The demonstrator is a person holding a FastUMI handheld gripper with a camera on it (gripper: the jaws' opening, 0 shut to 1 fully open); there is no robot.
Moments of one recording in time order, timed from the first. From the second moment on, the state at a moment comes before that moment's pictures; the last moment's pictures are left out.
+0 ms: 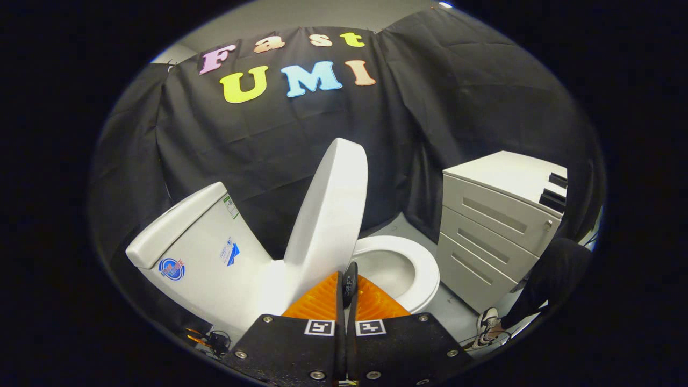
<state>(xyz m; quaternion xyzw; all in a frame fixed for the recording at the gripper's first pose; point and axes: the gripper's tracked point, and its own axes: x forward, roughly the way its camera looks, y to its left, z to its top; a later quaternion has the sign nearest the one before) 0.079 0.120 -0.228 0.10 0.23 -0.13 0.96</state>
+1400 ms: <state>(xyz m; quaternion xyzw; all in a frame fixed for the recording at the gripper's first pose) 0.103 0.290 -0.178 -0.04 0.18 -0.02 0.98</state>
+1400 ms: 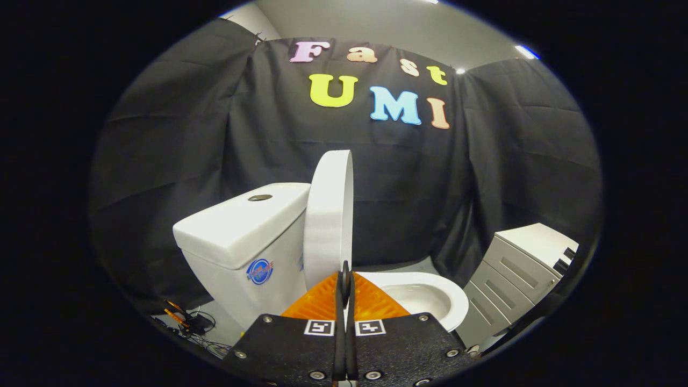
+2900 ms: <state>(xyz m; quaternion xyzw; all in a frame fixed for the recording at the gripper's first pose) 0.089 0.353 -0.163 -0.04 0.19 0.05 0.98</state>
